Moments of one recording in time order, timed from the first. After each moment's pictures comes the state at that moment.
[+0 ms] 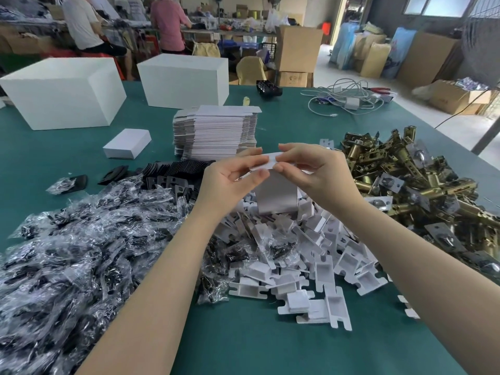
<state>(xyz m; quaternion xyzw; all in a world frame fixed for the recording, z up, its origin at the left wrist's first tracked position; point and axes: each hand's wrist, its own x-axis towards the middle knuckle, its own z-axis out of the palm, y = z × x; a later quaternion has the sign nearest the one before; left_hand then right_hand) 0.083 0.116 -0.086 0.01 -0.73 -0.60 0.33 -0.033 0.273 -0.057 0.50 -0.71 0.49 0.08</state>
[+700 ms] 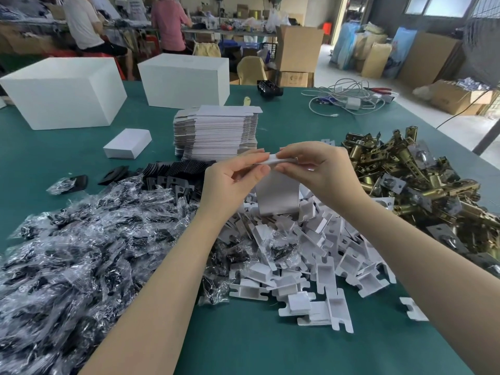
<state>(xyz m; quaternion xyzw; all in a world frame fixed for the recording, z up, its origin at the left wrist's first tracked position) 0.077 0.121 -0.088 0.04 -0.75 -0.53 0.39 -0.036 0.273 -0.047 0.52 -0.71 0.47 0.08</state>
